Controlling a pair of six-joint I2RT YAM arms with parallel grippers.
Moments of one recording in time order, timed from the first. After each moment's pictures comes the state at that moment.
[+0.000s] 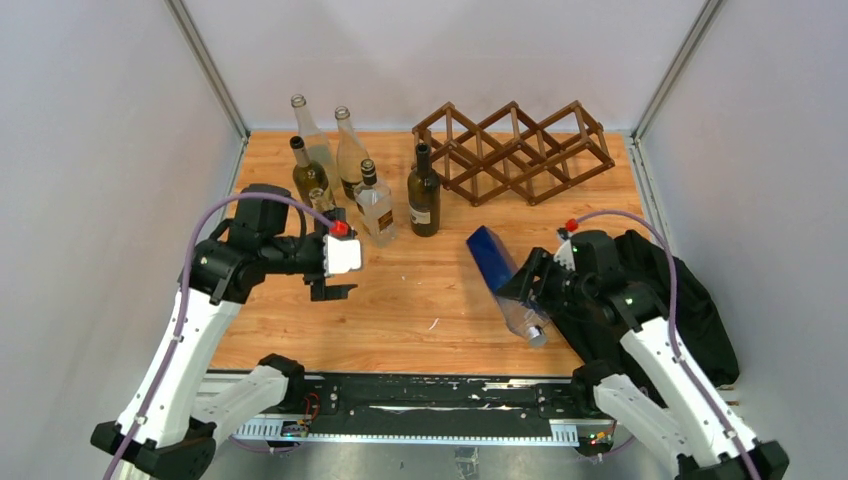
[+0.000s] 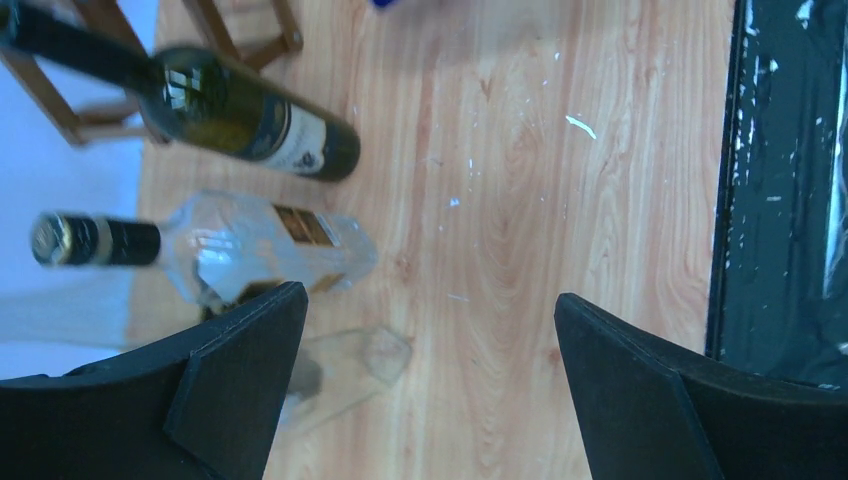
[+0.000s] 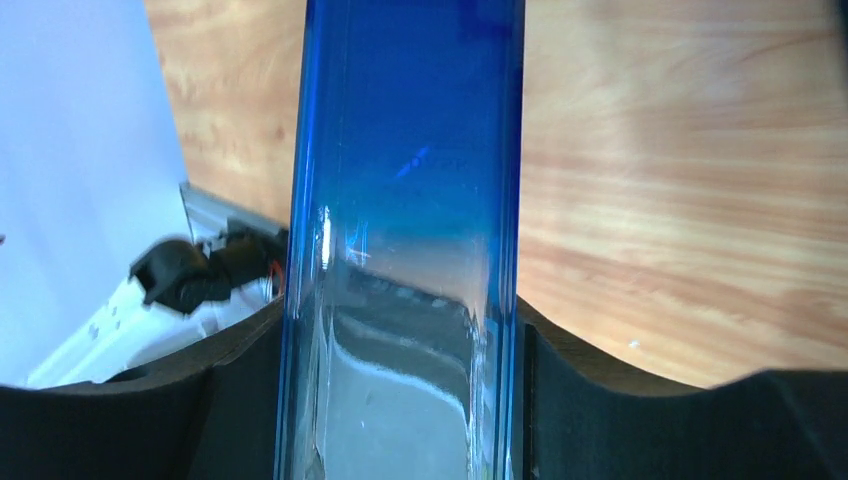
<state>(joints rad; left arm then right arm) -0.33 0.95 1.25 -1.09 0.67 0.99 0.30 0.69 0.66 -0.72 -0.41 0.75</state>
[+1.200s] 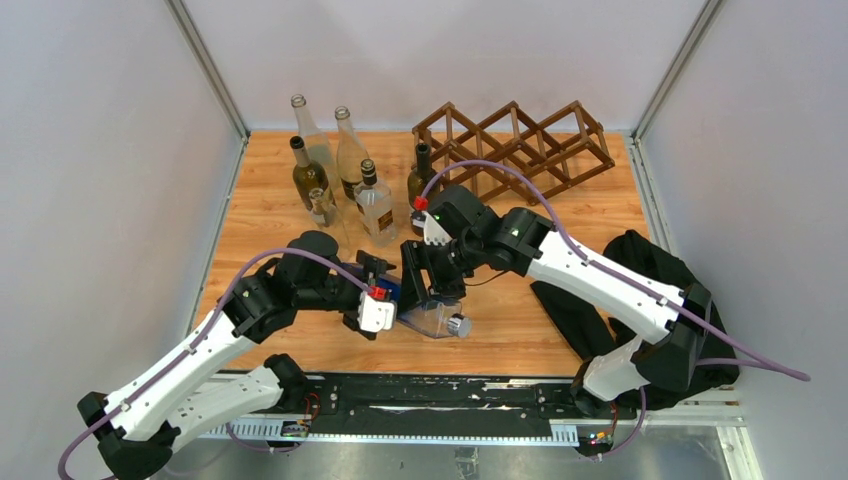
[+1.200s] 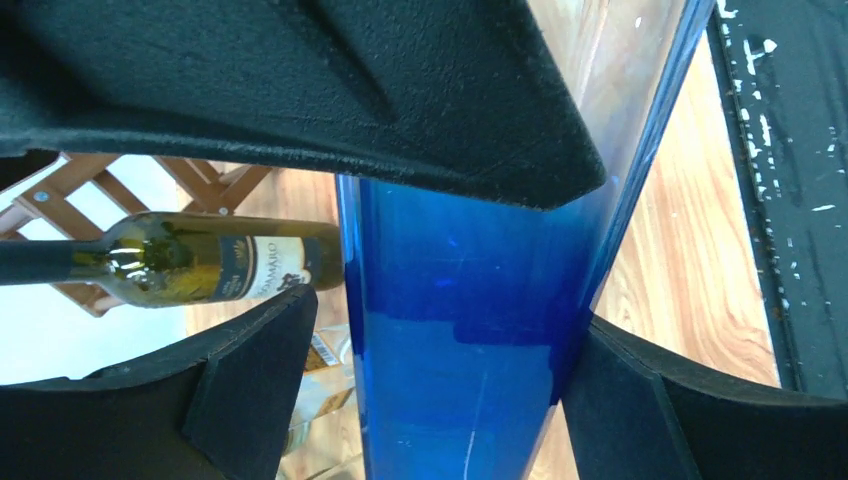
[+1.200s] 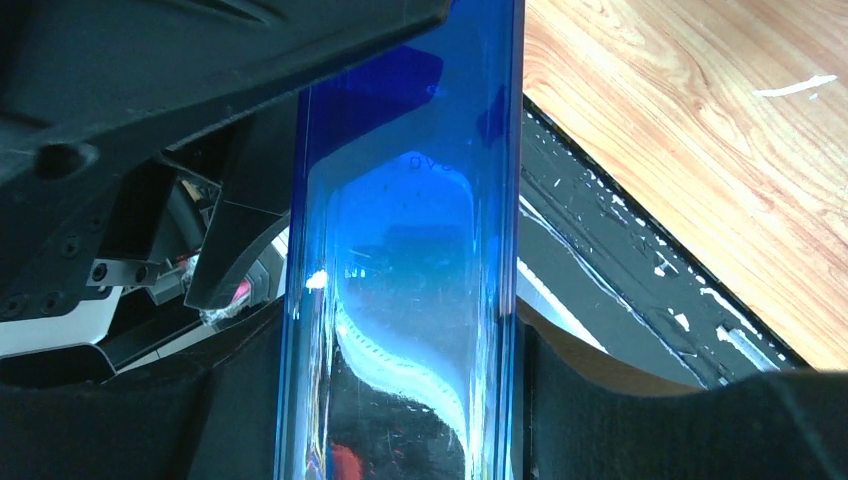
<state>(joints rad) -0.78 0.78 0.88 -0.71 0.45 1.02 1.00 1.45 1.48 -0.90 -0.48 0.75</state>
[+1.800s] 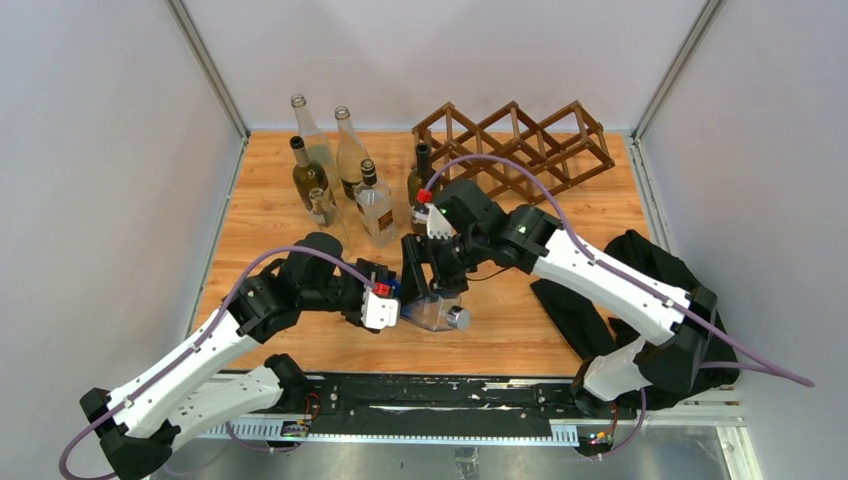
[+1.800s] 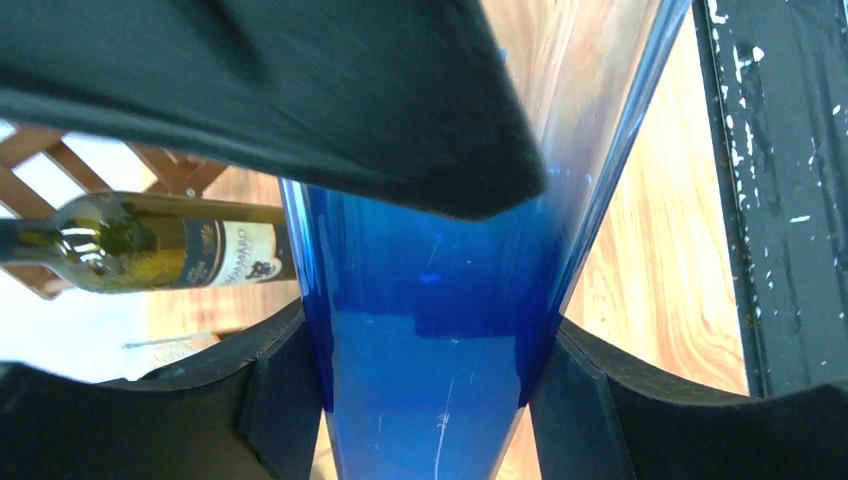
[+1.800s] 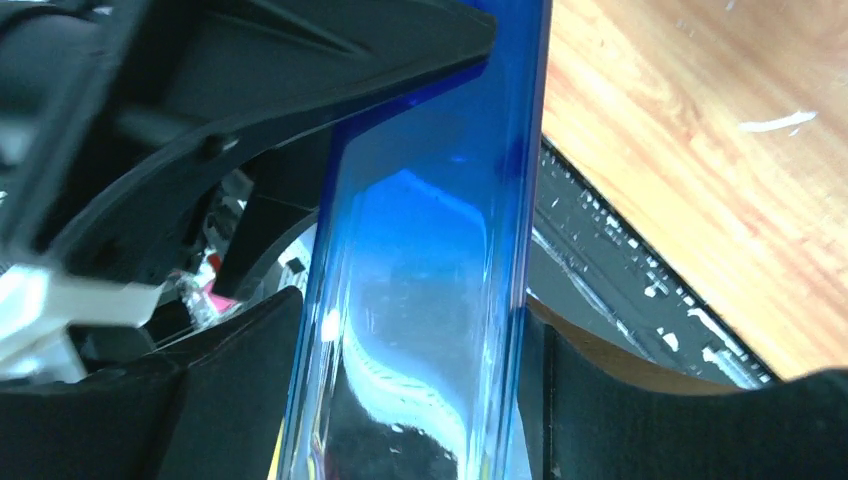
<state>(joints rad) -0.79 0.79 0.87 -0.70 0.42 0.97 0.98 1.45 1.48 -0.89 -0.49 0.73</state>
